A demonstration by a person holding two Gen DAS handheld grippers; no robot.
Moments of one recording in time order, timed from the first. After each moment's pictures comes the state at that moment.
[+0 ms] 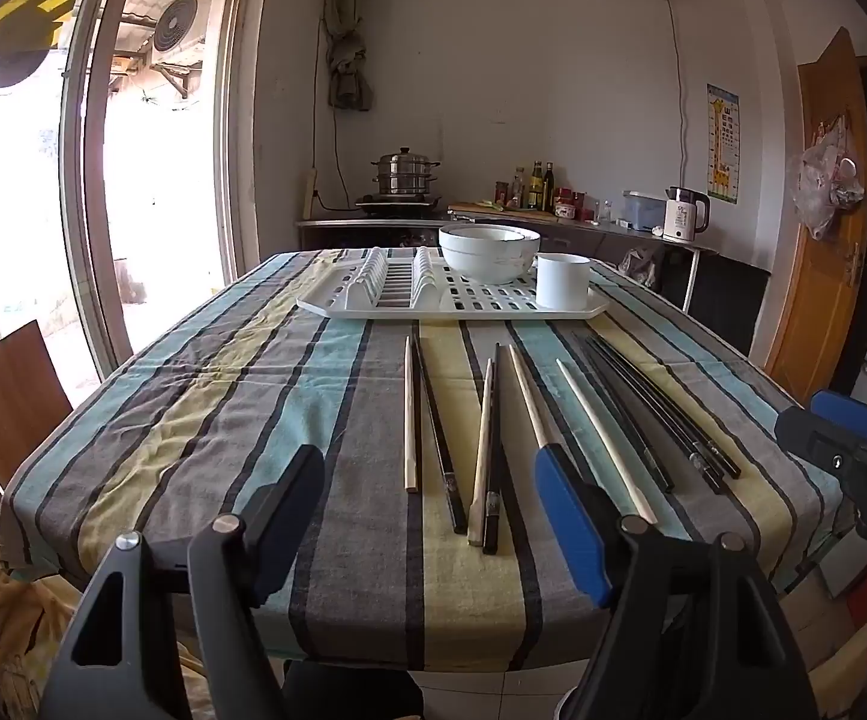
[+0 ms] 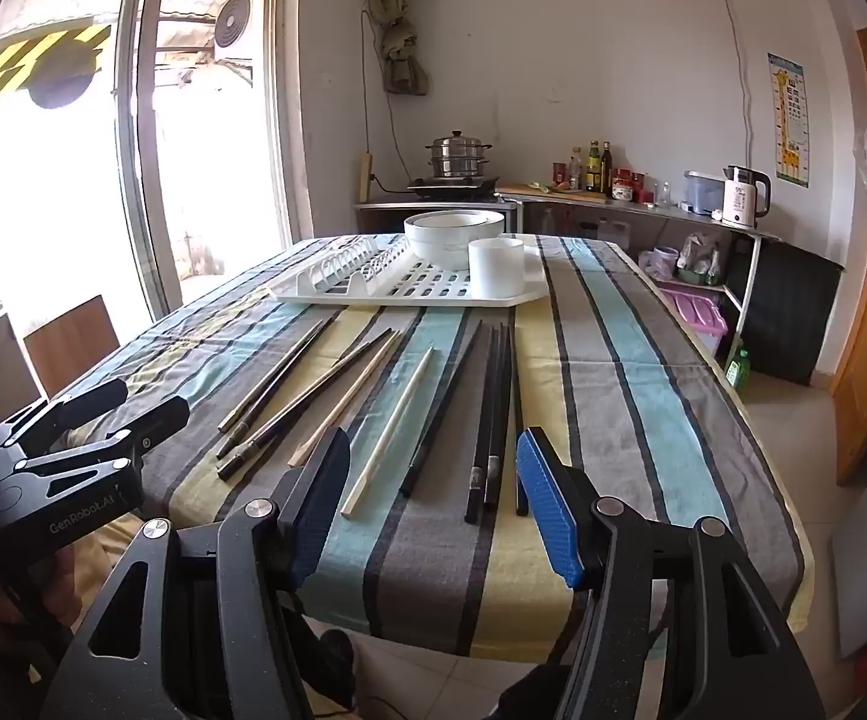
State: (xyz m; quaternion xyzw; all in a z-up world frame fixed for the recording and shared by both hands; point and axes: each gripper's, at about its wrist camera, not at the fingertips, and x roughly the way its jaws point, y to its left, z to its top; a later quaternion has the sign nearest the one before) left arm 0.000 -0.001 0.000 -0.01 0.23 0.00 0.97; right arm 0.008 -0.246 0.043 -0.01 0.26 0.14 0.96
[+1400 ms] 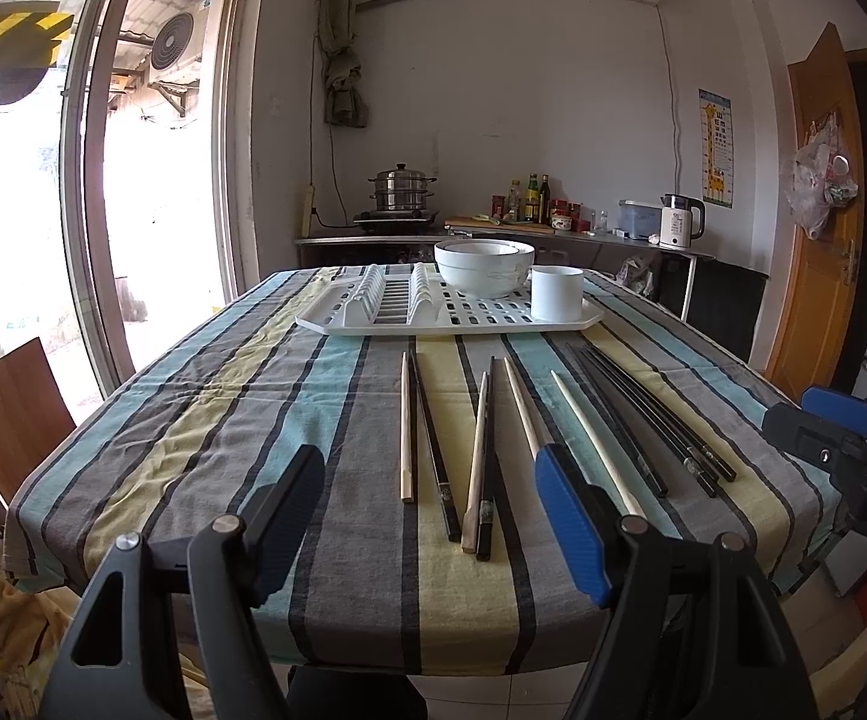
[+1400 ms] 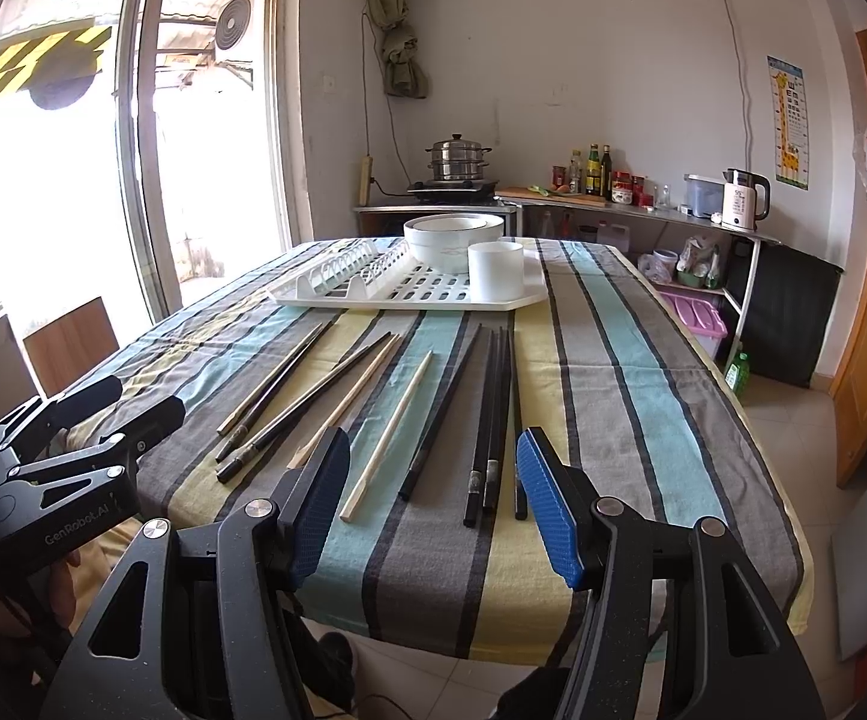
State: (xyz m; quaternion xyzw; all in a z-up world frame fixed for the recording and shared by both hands) left arm -0.005 -0.006 0.003 0.00 0.21 0.00 0.98; right arm 0.007 -0.247 0.047 -0.01 0.26 0.14 0.96
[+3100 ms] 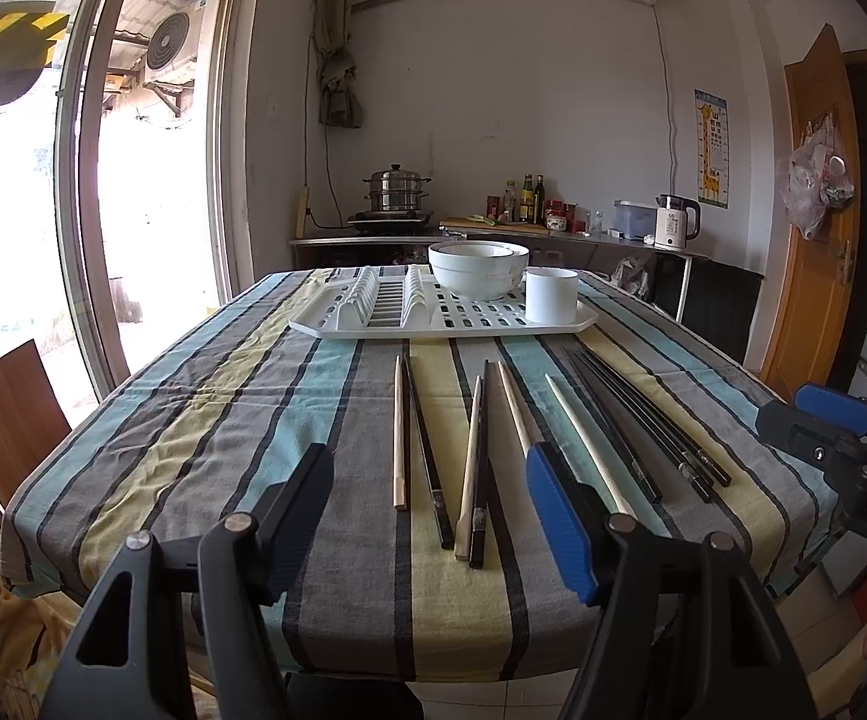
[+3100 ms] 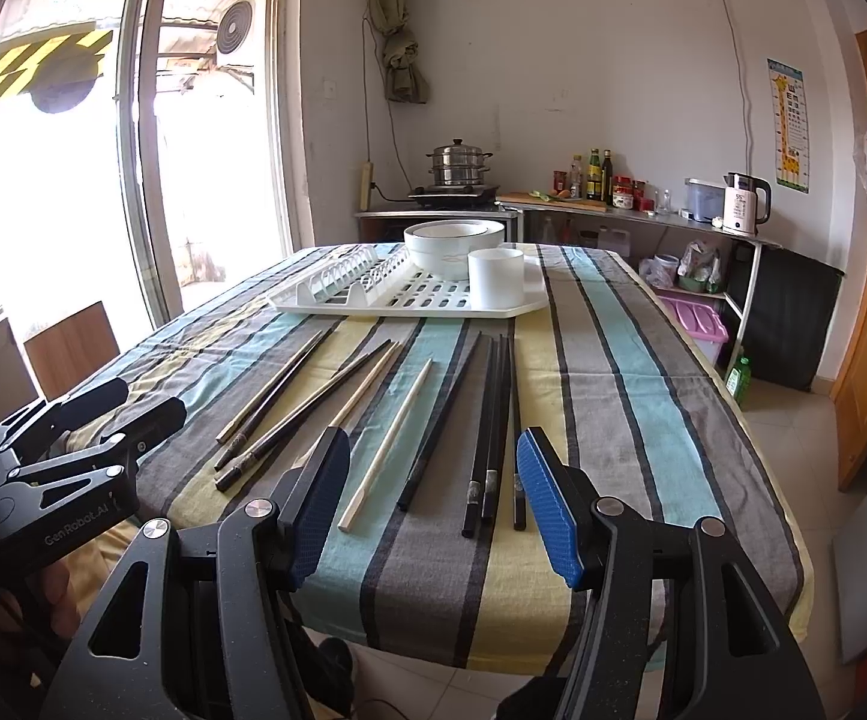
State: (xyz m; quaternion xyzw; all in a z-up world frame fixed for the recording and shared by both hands) left arm 0.000 -0.006 0.004 0.00 0.21 0.00 0.98; right arm 0.011 -0.245 0.049 -0.01 0.25 0.14 0.96
